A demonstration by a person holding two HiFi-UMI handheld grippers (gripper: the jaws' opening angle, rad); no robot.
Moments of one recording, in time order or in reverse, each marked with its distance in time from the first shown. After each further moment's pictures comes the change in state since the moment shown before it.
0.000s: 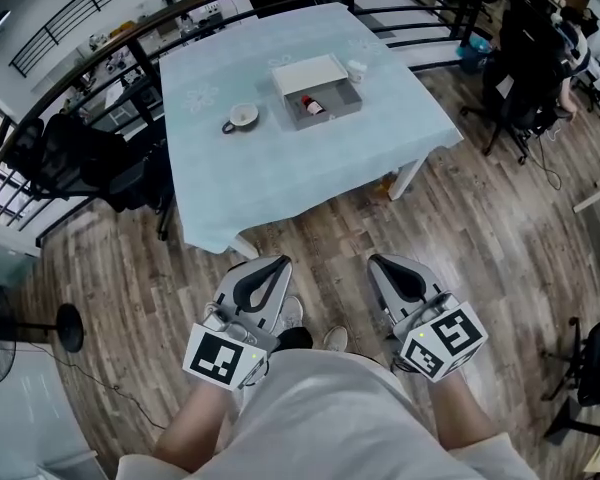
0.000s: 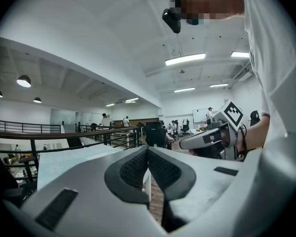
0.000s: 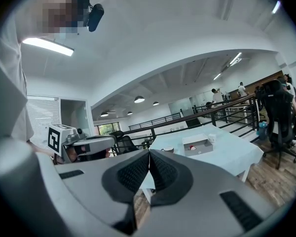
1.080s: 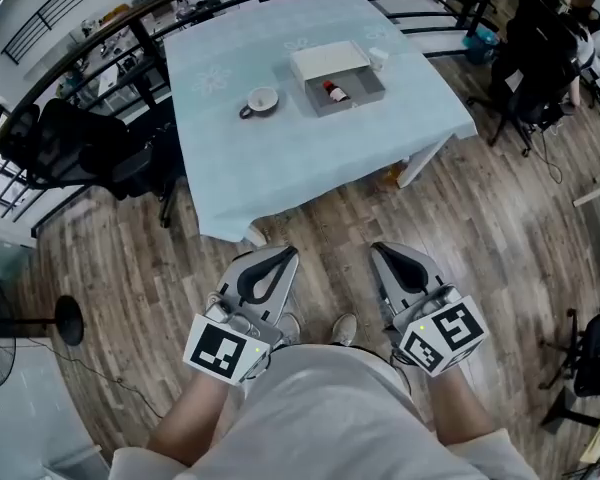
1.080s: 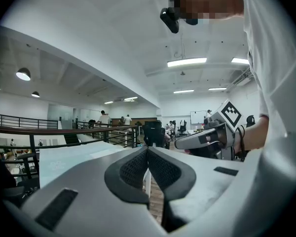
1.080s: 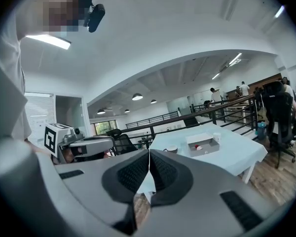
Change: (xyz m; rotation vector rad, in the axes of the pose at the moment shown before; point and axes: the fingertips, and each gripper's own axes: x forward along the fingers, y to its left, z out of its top) left arm -0.034 0.067 -0.011 -0.058 -0.009 -0.041; right arm 0.072 0.047 0.000 -0.005 0.022 -0.044
